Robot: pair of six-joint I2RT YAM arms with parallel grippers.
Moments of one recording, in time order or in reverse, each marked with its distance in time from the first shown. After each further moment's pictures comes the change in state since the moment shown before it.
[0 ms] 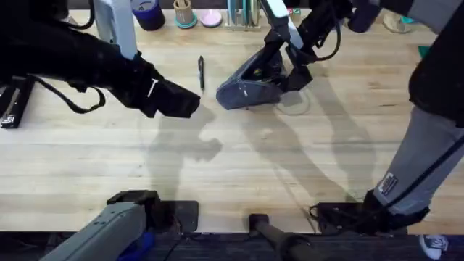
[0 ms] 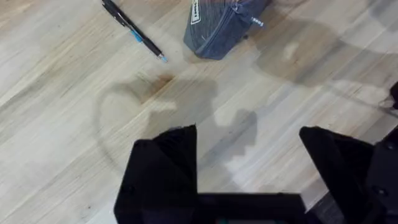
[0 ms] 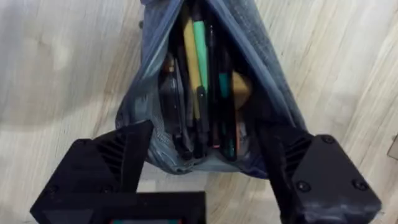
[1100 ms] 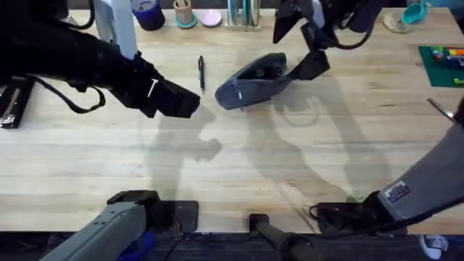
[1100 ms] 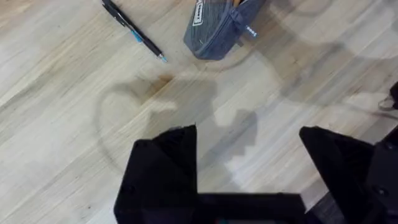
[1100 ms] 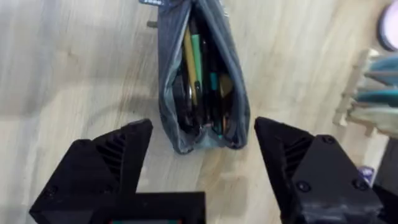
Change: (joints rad) left arm 0.000 0.000 0.000 0.000 0.000 0.000; right arm -0.008 -0.207 0.000 -0.072 0.001 0.041
